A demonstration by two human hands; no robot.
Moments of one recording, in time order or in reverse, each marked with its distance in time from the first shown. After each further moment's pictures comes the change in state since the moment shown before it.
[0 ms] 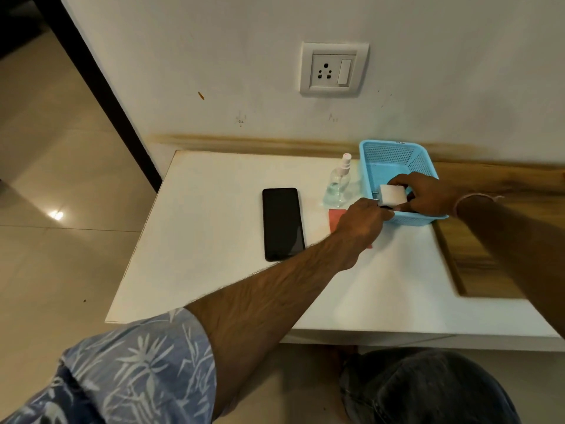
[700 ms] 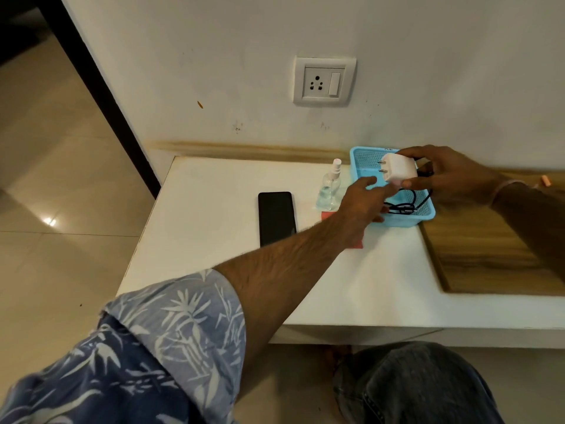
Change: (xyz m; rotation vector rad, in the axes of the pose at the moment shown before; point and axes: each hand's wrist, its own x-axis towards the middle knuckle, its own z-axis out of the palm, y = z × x) left_hand 0.005 0.028 0.013 -0.213 -0.020 0.110; right_hand -0.055 -0.026 -0.066 0.391 0.090 -0.123
